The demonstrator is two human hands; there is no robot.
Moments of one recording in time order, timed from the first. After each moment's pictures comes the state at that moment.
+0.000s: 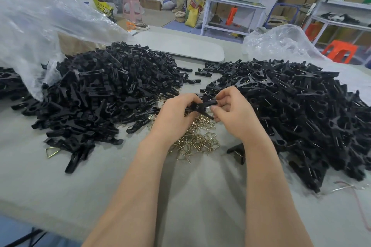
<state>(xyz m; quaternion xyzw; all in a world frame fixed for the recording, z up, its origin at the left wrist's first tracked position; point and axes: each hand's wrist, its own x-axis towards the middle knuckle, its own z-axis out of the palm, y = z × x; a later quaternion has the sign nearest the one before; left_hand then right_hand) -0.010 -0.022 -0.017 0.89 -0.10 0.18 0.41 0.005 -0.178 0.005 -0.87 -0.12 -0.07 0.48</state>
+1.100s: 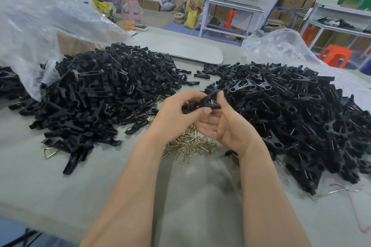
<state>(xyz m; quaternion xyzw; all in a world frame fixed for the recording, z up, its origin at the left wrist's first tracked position) -0.016 -0.018 -0.005 0.81 -0.15 0.15 0.55 0.007 -0.172 -0.003 -0.58 -0.03 0.24 0.78</state>
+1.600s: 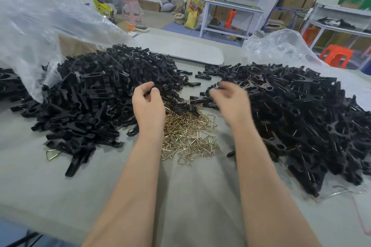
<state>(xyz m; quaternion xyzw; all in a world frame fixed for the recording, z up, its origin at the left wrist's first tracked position) 0.000 -0.005 -0.010 0.60 0.22 0.30 0.71 0.031 -0.158 0.016 -0.85 -0.01 -0.08 0.52</state>
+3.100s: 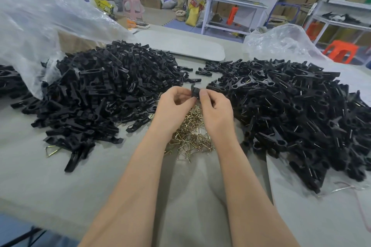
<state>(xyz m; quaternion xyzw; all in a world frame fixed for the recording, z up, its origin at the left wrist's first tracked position) -0.004 -0.021 -0.015 0.72 0.01 0.13 0.68 0.007 -0.129 -0.014 -0.82 -0.06 -0.15 0.54</state>
